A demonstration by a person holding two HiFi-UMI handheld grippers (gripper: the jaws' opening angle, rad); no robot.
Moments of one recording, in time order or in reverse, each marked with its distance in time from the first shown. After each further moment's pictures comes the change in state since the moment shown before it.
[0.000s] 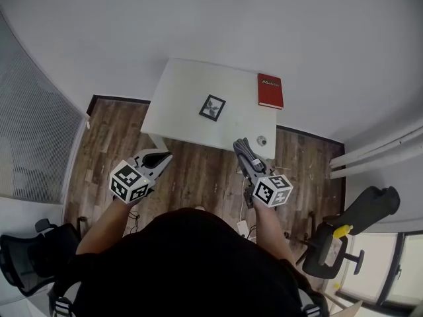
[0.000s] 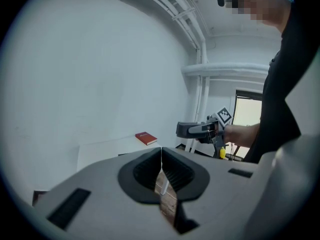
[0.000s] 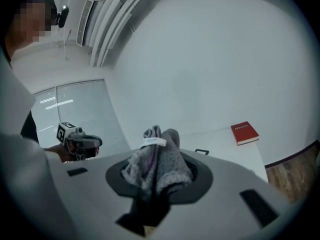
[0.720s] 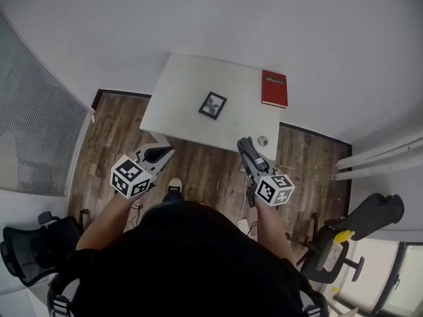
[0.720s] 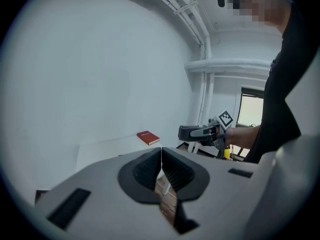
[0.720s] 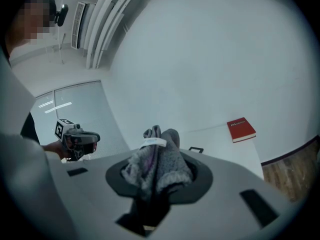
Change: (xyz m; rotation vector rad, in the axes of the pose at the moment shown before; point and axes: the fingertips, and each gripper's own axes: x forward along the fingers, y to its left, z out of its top) left arm 0.041 0.002 0.014 -0.006 0.031 0.033; right arm 0.002 -0.051 -0.004 0.035 0.022 0.005
